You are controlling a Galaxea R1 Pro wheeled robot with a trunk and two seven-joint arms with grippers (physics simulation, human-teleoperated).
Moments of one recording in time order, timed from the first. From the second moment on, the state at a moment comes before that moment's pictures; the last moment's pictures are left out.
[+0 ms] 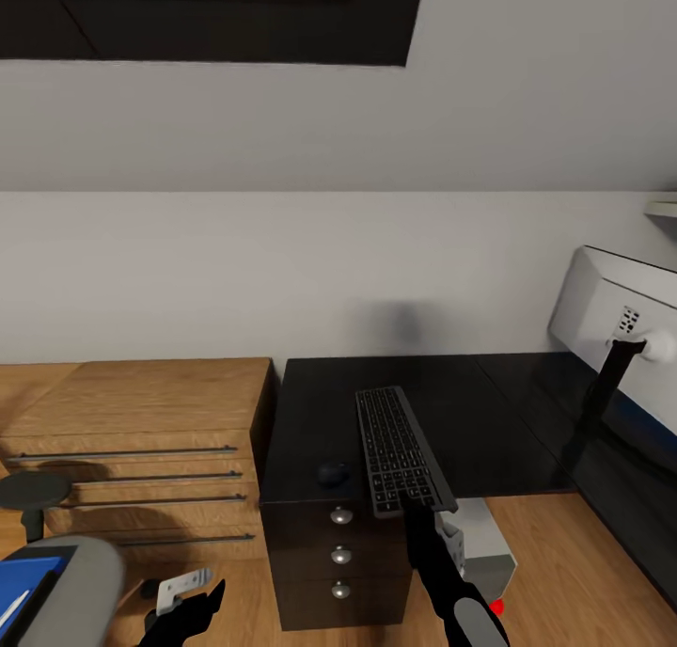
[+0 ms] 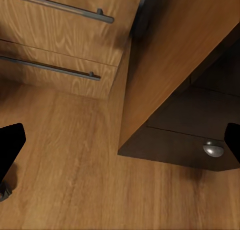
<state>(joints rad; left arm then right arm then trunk) -0.14 0.06 0.07 -0.79 0.26 0.01 -0.10 -0.13 0.04 0.25 -1.18 -1.52 -0.08 0.04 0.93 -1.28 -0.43</state>
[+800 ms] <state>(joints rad) -0.14 0.06 0.07 -0.79 0.26 0.01 -0.10 -0.13 0.04 0.24 -1.18 -1.52 -0.08 -0.02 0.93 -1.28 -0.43</state>
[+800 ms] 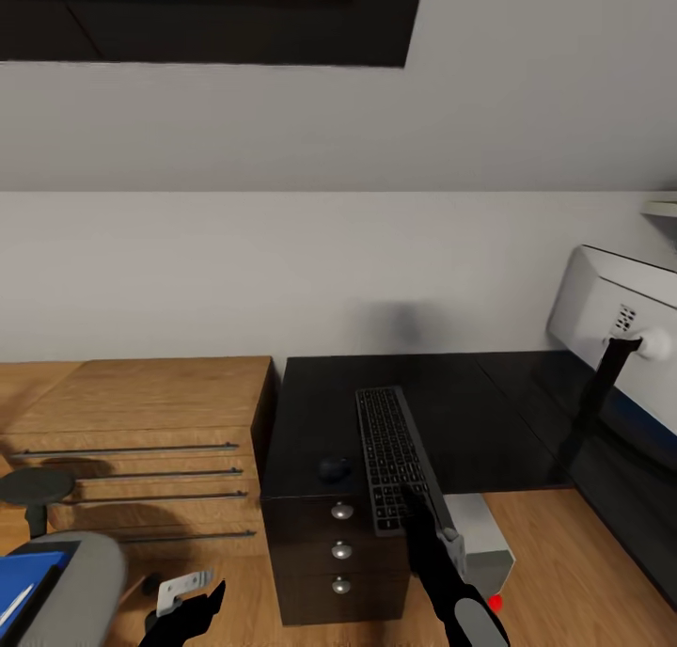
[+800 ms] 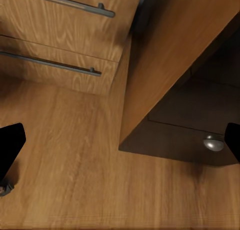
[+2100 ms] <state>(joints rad) -0.14 0.06 0.07 -0.79 0.26 0.01 -0.10 -0.13 0.04 0.25 -0.92 -1.50 -0.16 -0.03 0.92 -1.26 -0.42</state>
